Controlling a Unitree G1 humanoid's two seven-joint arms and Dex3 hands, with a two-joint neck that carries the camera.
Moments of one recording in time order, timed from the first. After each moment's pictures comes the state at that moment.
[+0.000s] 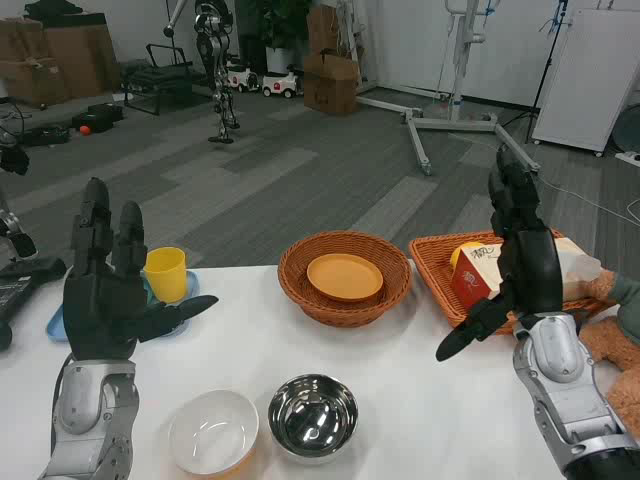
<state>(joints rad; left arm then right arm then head) -0.44 0.18 -0.08 0.47 -0.44 -0.84 0.01 -0.31 -0.47 -0.07 0.18 0.23 -0.50 -0.16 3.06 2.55</state>
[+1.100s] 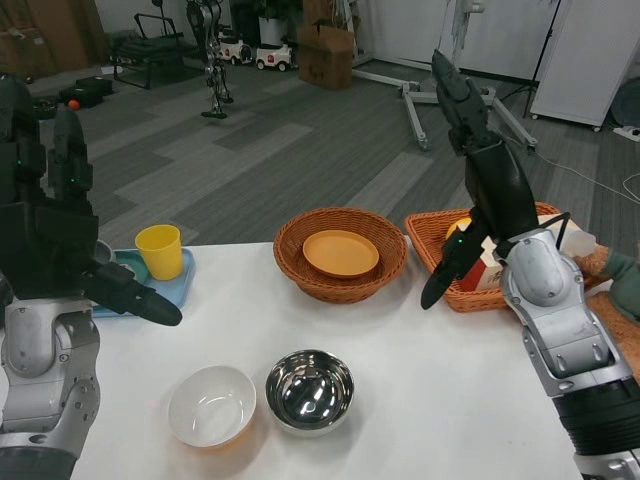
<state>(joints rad) -0.45 0.19 0.10 0.18 -0.34 -0.67 -0.02 -0.44 -0.51 -0.06 -0.07 0.08 -0.27 -0.04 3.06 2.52</state>
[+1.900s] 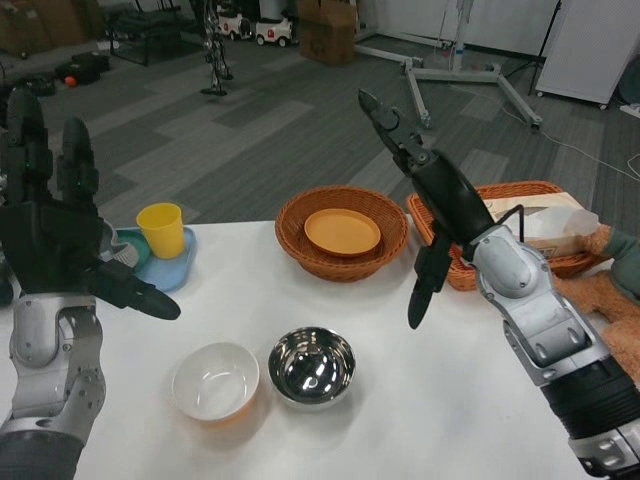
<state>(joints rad) -0.42 0.19 0.09 0.28 -0.43 -0.68 -0.07 -0.43 -0.55 0.10 -0.07 0.08 -0.22 0.08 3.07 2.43</state>
